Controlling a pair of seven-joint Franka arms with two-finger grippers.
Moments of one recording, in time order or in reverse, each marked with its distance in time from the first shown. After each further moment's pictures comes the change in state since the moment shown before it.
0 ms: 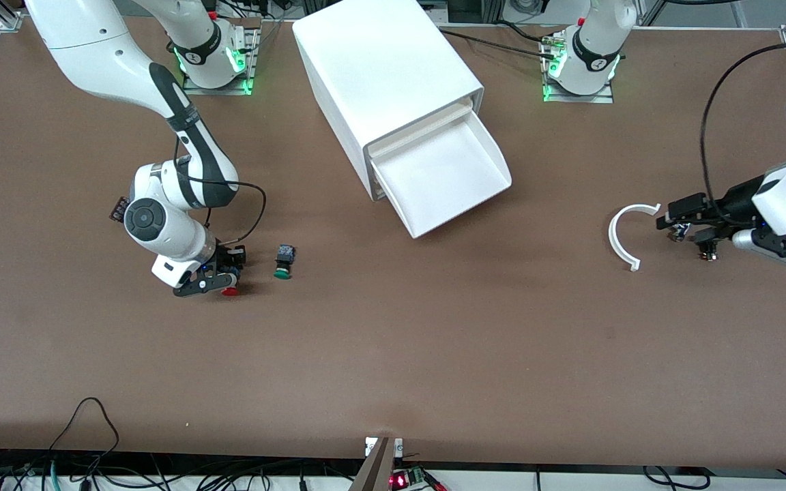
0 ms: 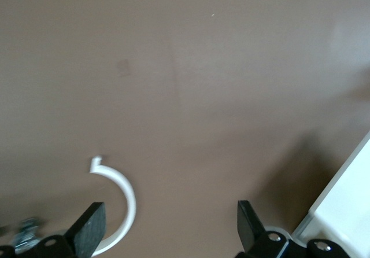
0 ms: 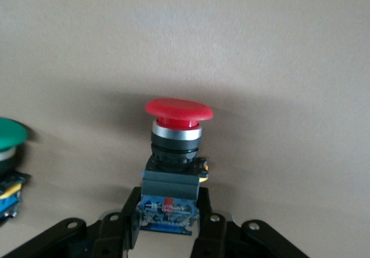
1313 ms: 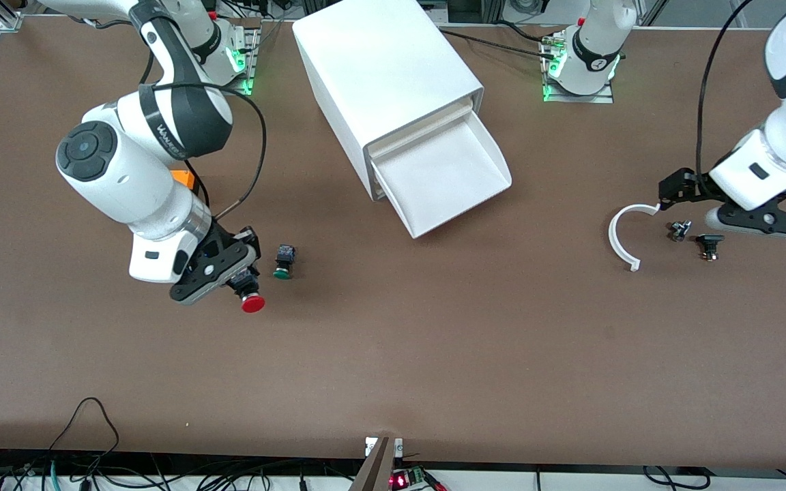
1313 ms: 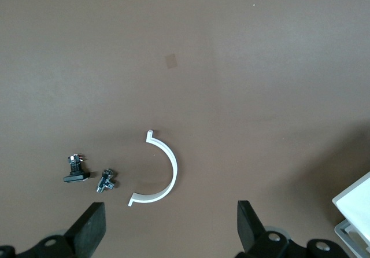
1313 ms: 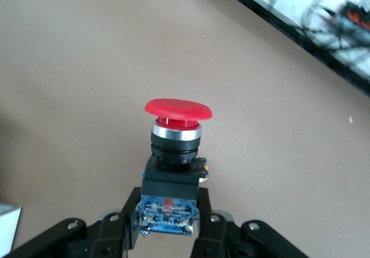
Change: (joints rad) left arm -0.062 -0.035 -0.178 0.164 0.374 -0.163 -0.382; right arm 0.002 -0.137 0.195 0.462 0.000 -0.379 -0.321
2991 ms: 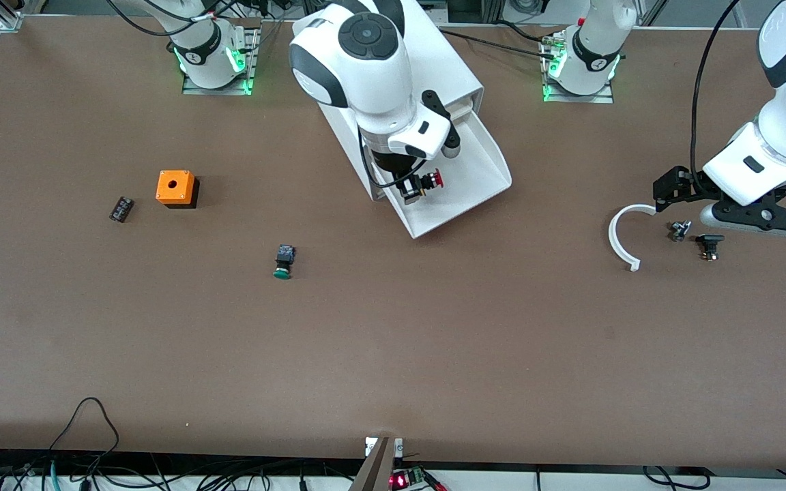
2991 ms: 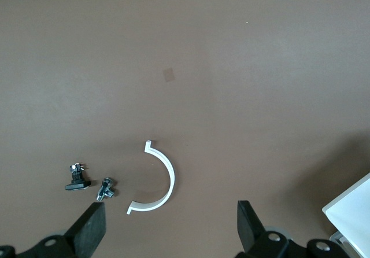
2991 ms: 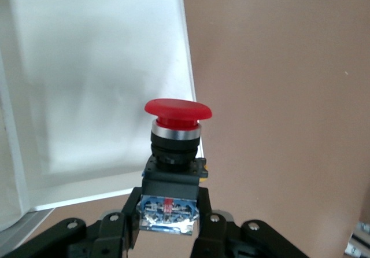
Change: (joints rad) left arm 0.000 0.007 -0.014 0.043 0.004 0.000 -0.015; right arm 0.380 0.155 0.151 0.189 -0.239 -0.121 -0.678
